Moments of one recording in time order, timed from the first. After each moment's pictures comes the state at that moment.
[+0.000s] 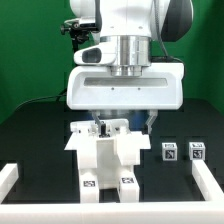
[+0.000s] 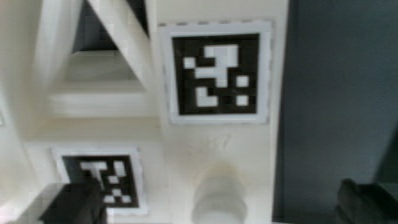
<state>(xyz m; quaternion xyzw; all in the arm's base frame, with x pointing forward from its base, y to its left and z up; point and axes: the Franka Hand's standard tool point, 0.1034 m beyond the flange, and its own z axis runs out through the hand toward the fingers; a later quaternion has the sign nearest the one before) 0.549 0.008 0.101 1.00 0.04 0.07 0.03</state>
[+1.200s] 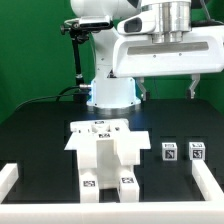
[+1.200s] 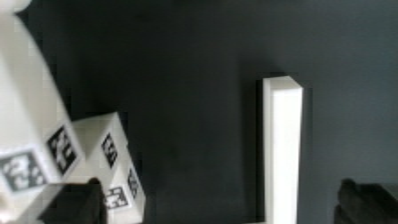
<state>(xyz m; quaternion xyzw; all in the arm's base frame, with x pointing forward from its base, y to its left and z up) 0.489 0.104 0.139 1.00 -0.07 0.06 -0.02</state>
